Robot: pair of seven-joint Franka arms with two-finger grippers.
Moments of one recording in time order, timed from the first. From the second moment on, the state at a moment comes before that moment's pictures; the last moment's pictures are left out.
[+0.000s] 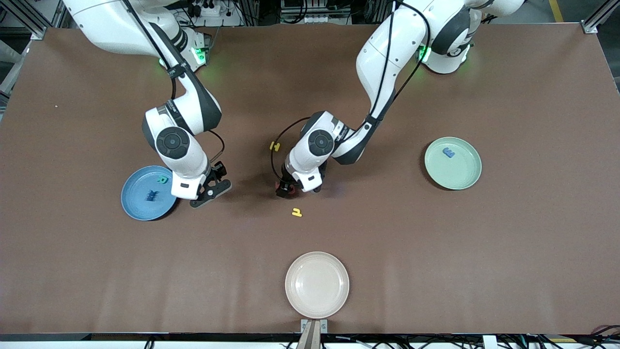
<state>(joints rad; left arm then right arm) -0.79 1.03 -0.10 -1.28 -0.39 2.57 -1.85 0.20 0.41 0.17 -1.96 -0.22 2.28 -0.10</state>
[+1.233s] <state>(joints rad) -0.79 1.01 -0.09 -1.24 -0.39 2.46 -1.85 0.20 0.41 0.17 -1.97 -0.22 2.30 -0.09</state>
